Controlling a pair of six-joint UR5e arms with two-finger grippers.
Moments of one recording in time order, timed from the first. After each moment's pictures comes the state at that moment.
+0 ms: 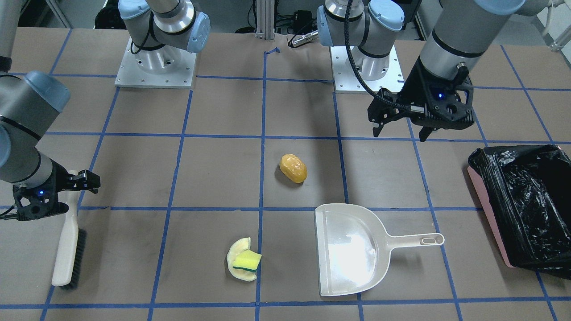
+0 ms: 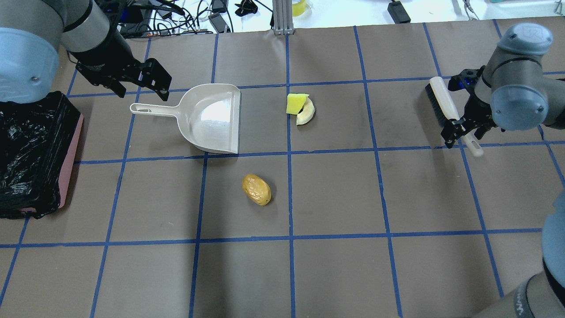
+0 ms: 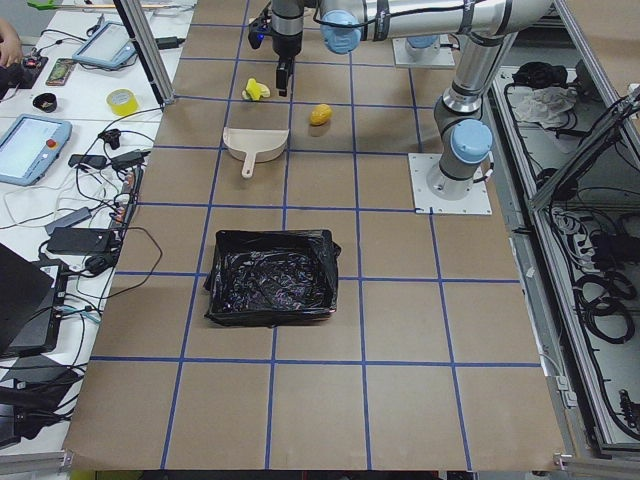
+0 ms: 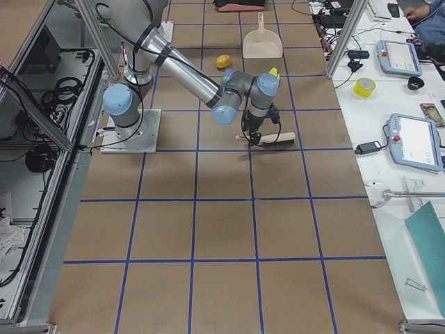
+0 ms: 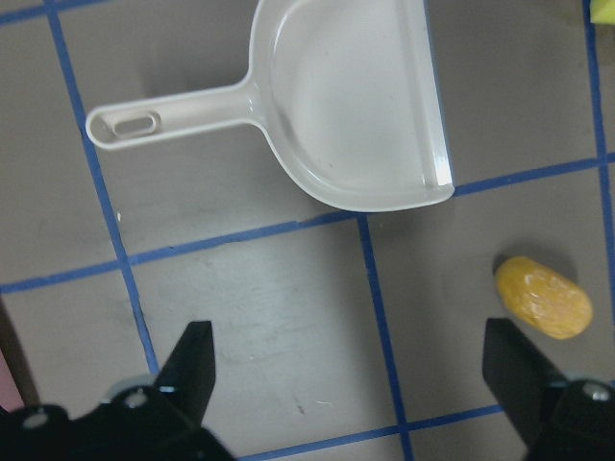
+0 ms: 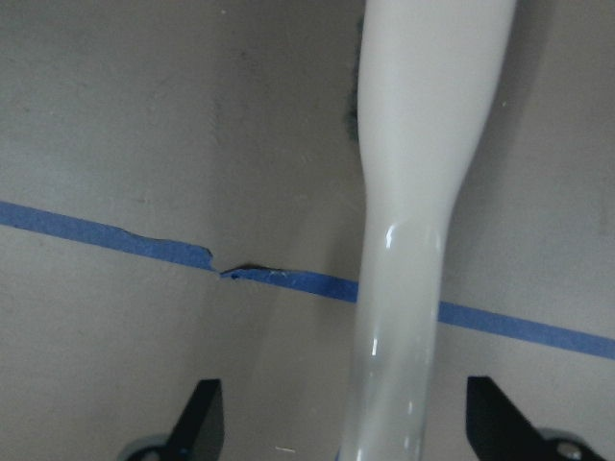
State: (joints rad) left arm -1.48 -1.65 -1.60 -1.37 1.53 0.31; right arm 1.22 -1.21 1.84 -2.09 -1.67 -0.60
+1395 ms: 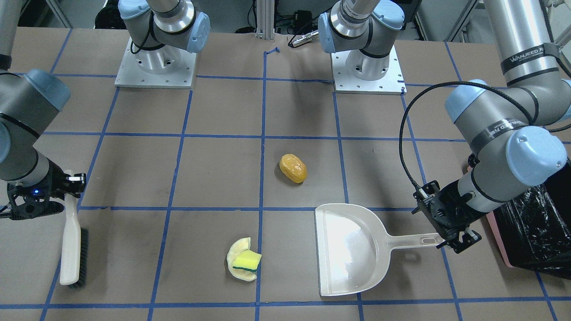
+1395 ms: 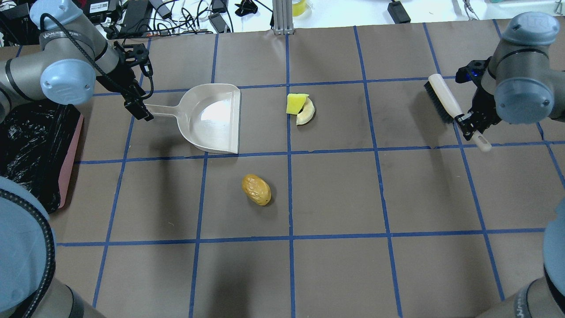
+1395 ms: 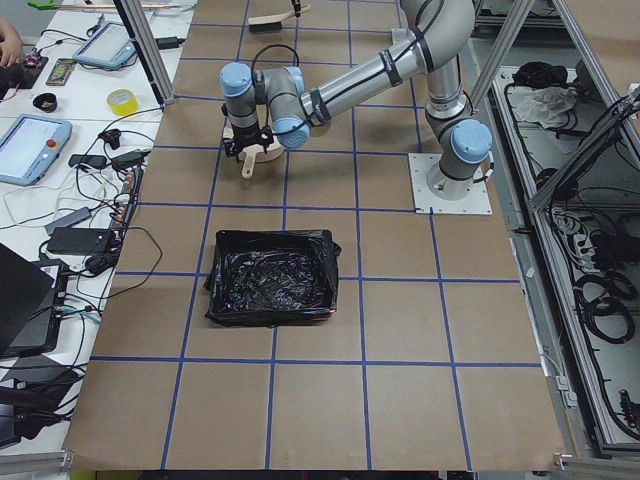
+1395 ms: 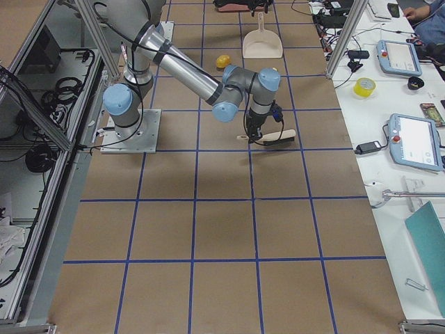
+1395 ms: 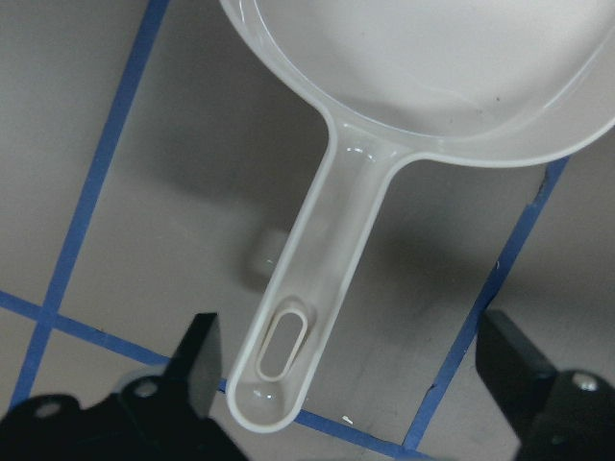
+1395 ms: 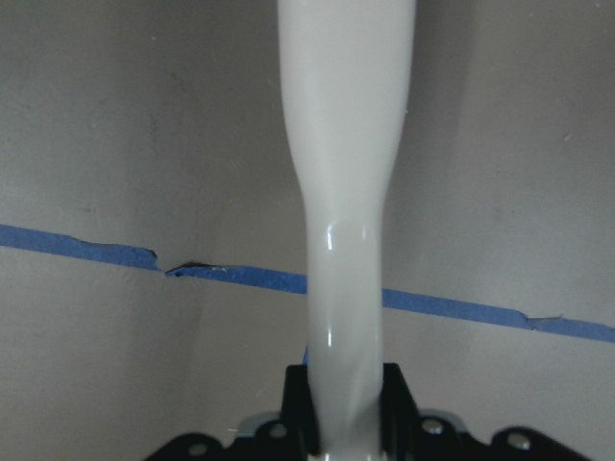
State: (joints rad) left arm -1.33 -2.01 -1.59 -1.12 1.49 1.41; right arm 1.22 -1.23 1.80 -2.08 -1.75 -0.54
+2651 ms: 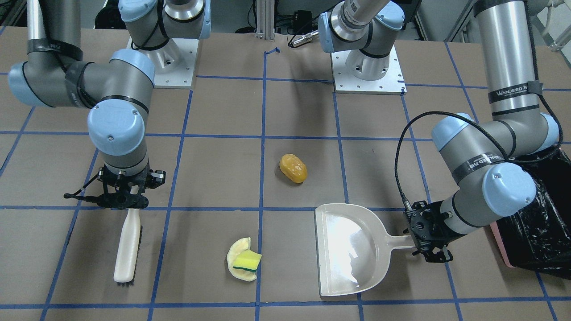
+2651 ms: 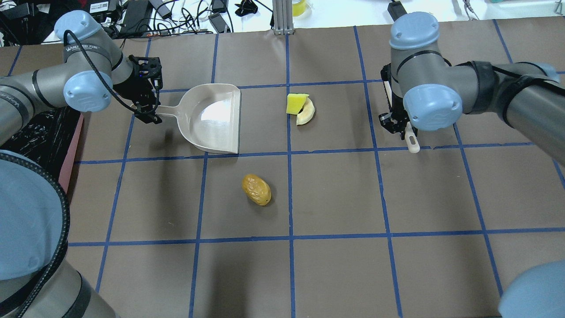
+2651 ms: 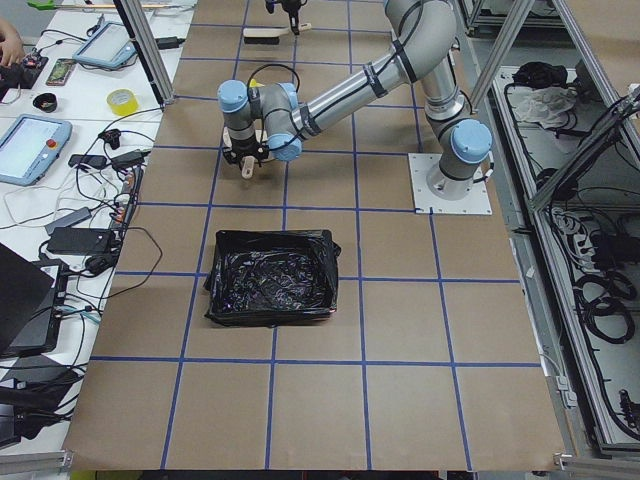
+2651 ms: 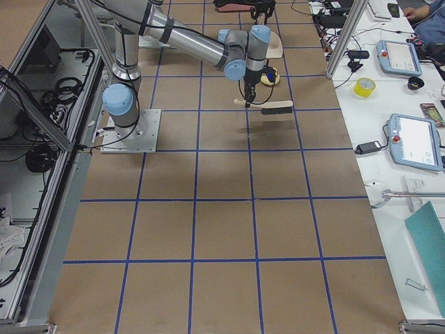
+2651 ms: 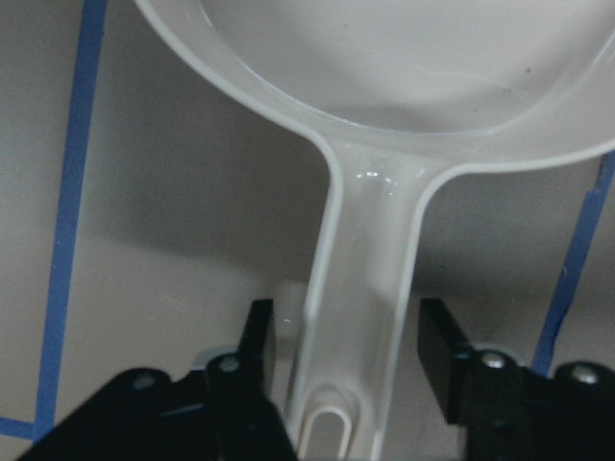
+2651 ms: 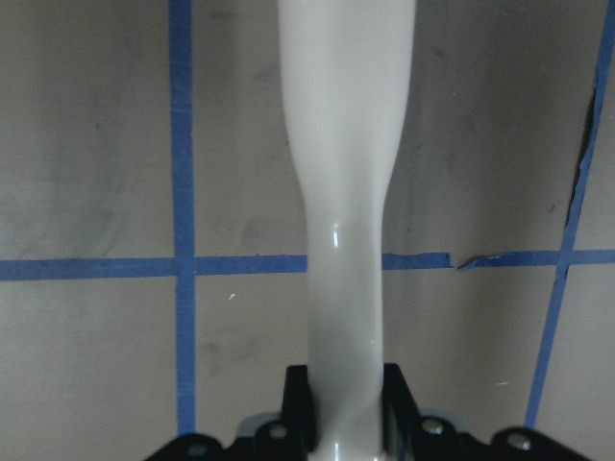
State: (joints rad) left arm -1.34 -2.09 -1.59 -1.04 1.48 1.58; right arm 1.61 -1.26 1.78 -1.99 -1.83 0.01
